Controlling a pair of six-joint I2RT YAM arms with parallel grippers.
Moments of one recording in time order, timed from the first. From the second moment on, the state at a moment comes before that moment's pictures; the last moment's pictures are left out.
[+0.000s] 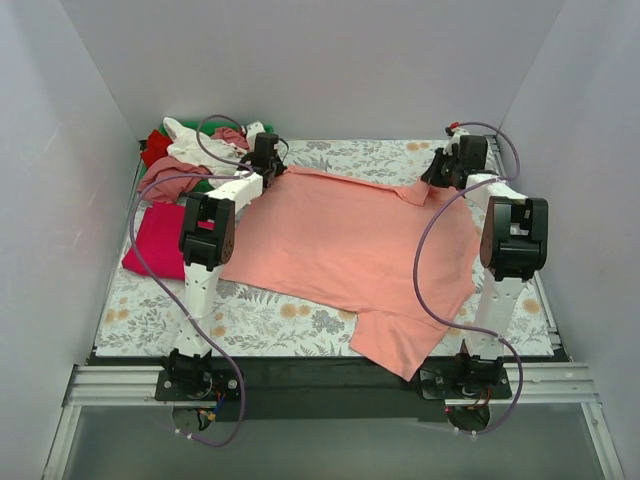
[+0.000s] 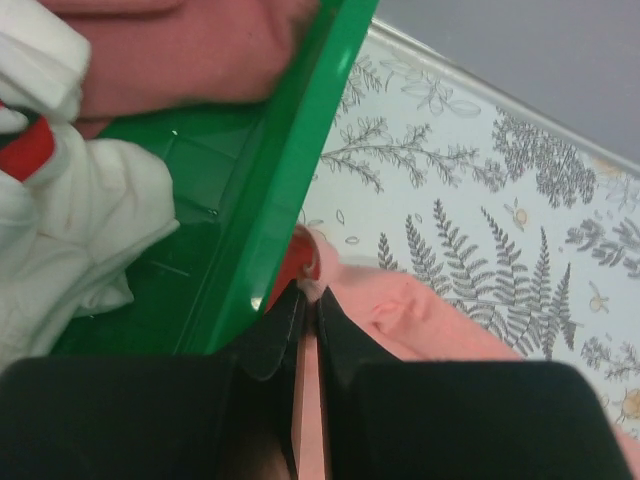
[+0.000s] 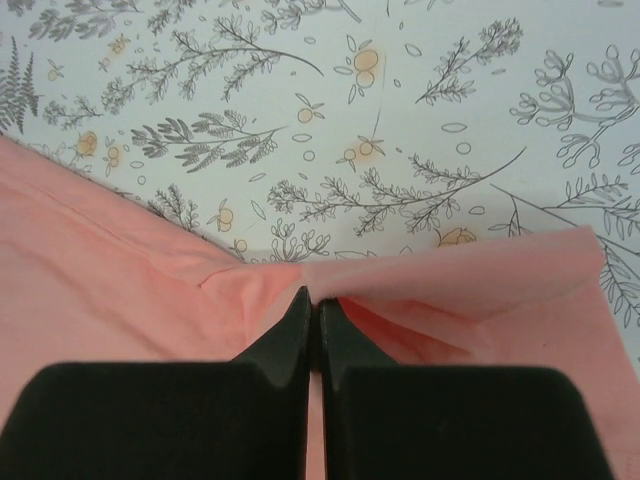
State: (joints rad) left arm -0.28 2.43 1.91 -0.01 -0.31 -0.56; right arm -0.03 2.09 1.49 -0.04 -0.35 0.18
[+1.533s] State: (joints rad) left arm -0.27 1.94 1.31 0.08 -0.19 -0.55; right arm 0.00 1.25 0.84 -0.24 -0.12 0.33
